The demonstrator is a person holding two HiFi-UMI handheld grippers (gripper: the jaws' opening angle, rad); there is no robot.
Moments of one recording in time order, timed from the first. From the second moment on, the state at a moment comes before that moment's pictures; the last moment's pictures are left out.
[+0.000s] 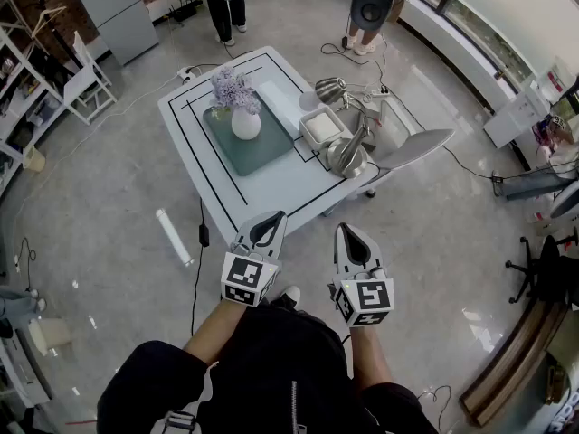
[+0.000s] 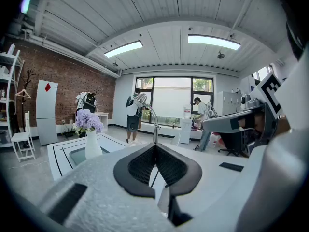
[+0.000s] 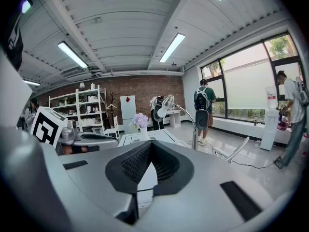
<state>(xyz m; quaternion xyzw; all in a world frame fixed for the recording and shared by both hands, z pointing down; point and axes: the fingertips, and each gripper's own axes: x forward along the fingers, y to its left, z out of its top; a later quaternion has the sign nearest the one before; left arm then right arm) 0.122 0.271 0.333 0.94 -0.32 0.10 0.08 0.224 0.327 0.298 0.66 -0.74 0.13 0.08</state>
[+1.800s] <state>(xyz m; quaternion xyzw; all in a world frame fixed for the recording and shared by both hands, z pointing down) 0.012 0.015 0.397 0.92 -0.36 0.10 0.10 0.086 0.011 0.399 0.63 -0.76 0.11 0.09</state>
